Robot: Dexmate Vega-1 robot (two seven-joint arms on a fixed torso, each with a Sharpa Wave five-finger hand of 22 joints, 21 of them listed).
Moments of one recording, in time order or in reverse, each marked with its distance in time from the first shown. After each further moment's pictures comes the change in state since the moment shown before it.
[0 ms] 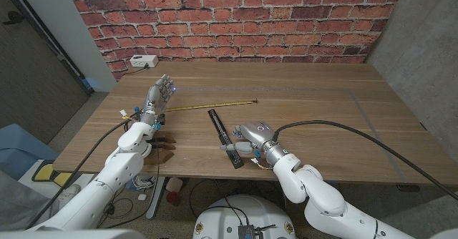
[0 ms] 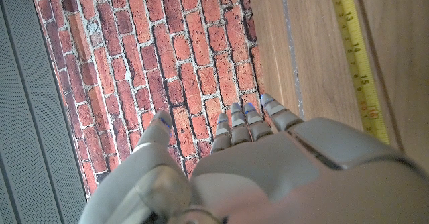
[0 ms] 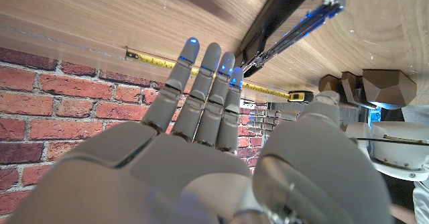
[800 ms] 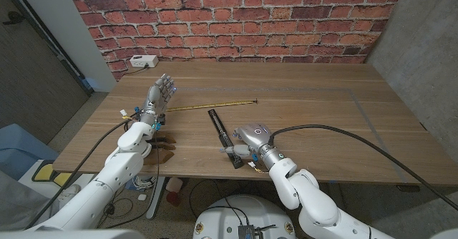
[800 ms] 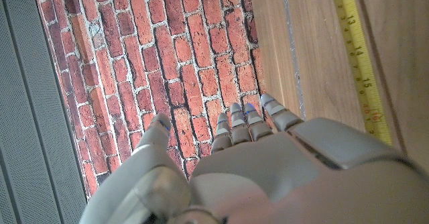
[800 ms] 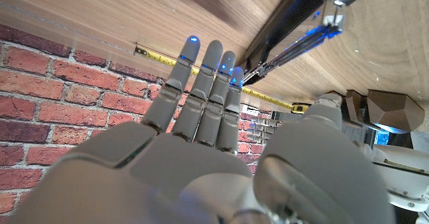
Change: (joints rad) left arm 0.002 0.001 -0.001 -0.004 -0.004 -0.001 -0.010; left_hand -0.014 -0.007 -0.007 0.007 0.000 0.000 0.000 0.000 -0.002 0.000 0.000 0.000 0.000 -0.004 -0.004 0.000 -0.001 0.004 -0.004 0.000 0.000; right arm -0.010 0.039 -0.043 0.020 -0.165 -0.068 0.037; right_hand -0.016 0.000 -0.004 0.004 0.000 0.000 -0.007 -0.012 0.000 0.027 -0.020 0.008 0.007 0.037 -0.009 0.008 0.005 0.010 -0.004 0.020 0.015
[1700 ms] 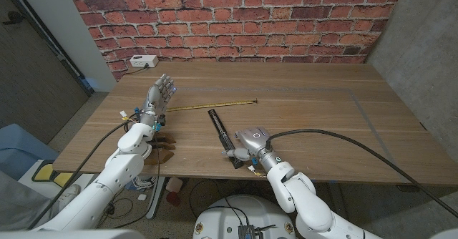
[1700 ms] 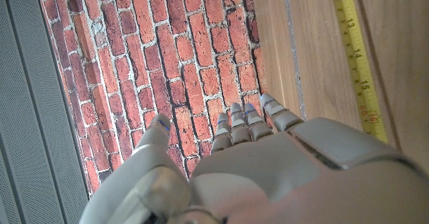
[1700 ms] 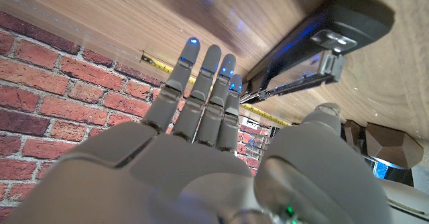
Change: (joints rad) left arm 0.014 -0.003 -0.003 -0.010 -0.002 -0.010 0.006; left_hand 0.000 0.000 0.000 0.000 0.000 0.005 -0.005 0.000 0.000 0.000 0.000 0.000 0.000 0.000 0.000 0.000 -0.002 0.000 0.000 0.000 0.000; right arm 0.002 0.027 -0.027 0.054 -0.127 -0.028 0.049; right_hand -0.054 0.017 -0.021 0.026 0.000 -0.067 -0.048 -0.038 0.031 -0.052 -0.011 0.037 0.050 -0.065 0.018 -0.042 0.033 -0.044 0.025 0.015 0.023
